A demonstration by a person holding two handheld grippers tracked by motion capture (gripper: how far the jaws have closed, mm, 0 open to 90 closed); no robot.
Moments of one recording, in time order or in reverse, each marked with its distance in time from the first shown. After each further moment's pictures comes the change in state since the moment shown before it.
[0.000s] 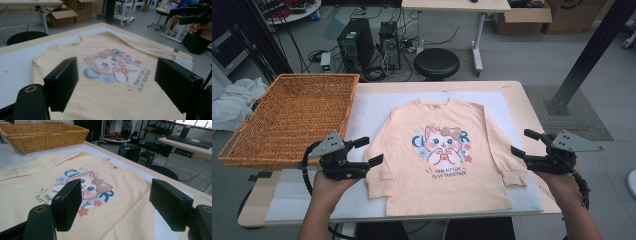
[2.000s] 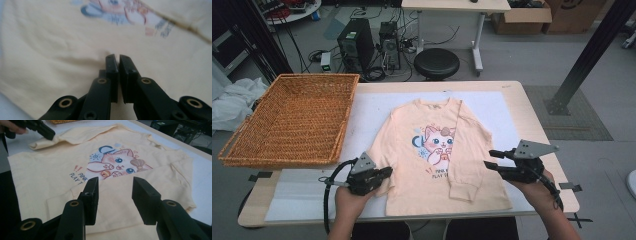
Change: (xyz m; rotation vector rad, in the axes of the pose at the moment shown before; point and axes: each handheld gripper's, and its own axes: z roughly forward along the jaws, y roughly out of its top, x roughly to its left) left arm -0.016 -0.060 0.051 0.237 0.105 -0.026; right arm 0.047 -0.005 0.044 0.197 0.199 -0.027
